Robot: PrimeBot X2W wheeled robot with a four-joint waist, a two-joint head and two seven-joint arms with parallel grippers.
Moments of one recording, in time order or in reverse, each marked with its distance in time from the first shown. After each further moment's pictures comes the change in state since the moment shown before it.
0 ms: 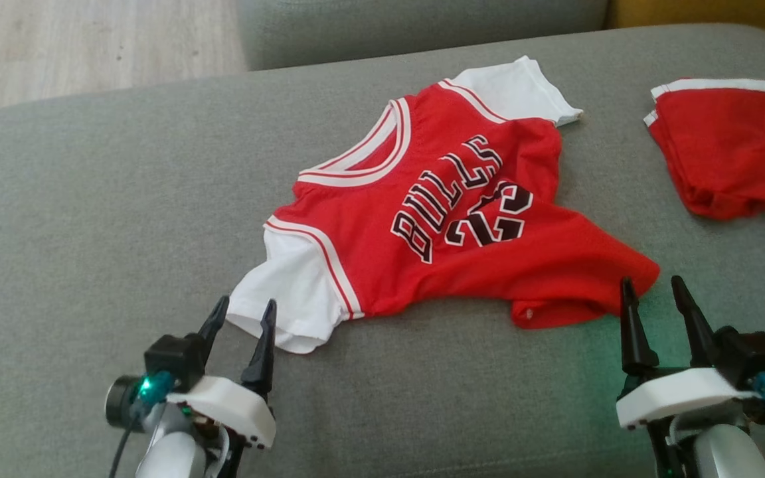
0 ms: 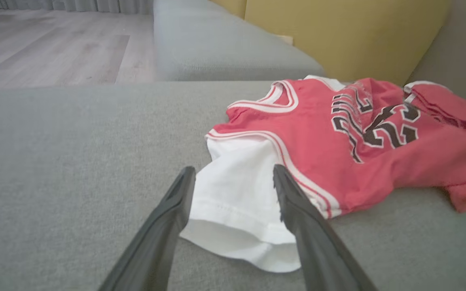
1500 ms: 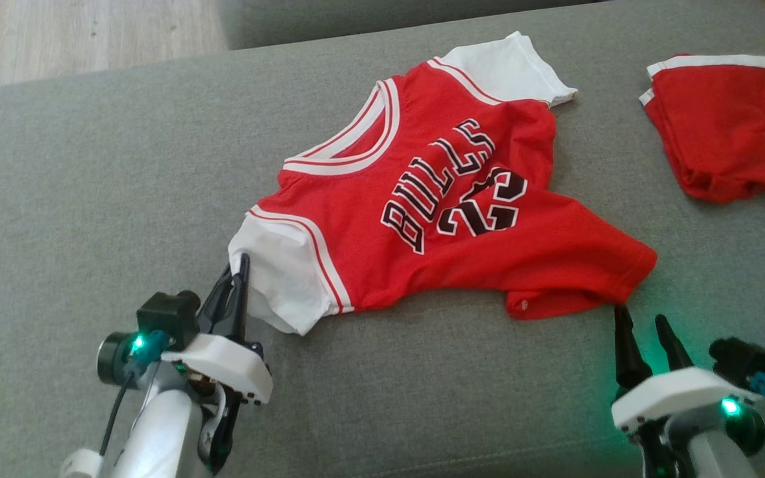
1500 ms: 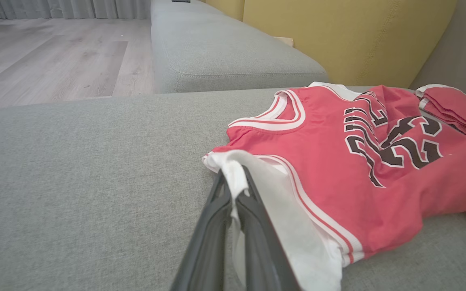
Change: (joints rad) left arm -0.105 0.004 0.007 0.031 0.013 0.023 0.006; right arm -0.051 0.001 0.002 0.213 0.257 0.000 0.080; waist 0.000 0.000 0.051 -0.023
